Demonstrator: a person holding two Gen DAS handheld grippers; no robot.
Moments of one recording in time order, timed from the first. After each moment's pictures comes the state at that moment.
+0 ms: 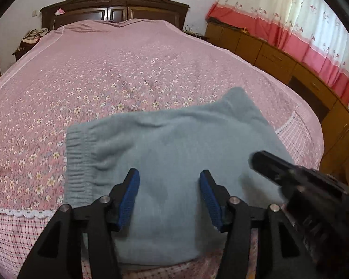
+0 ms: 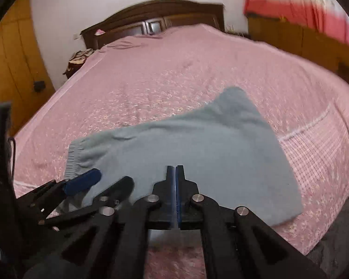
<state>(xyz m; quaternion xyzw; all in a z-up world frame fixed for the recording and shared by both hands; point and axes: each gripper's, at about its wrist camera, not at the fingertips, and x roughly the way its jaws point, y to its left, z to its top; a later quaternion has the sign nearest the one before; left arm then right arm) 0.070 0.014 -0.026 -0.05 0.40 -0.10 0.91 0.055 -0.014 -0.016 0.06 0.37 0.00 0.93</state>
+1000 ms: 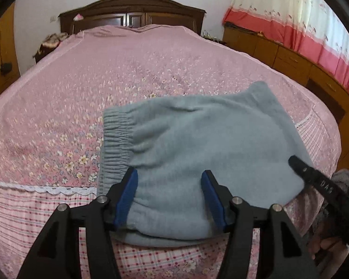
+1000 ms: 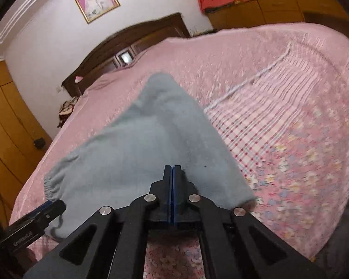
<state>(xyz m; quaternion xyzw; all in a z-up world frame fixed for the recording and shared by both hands) 0.037 0.032 -0.037 -0.03 0.38 -0.04 0.92 0.034 -0.129 -0.073 0.22 0.30 -0.03 0.93</state>
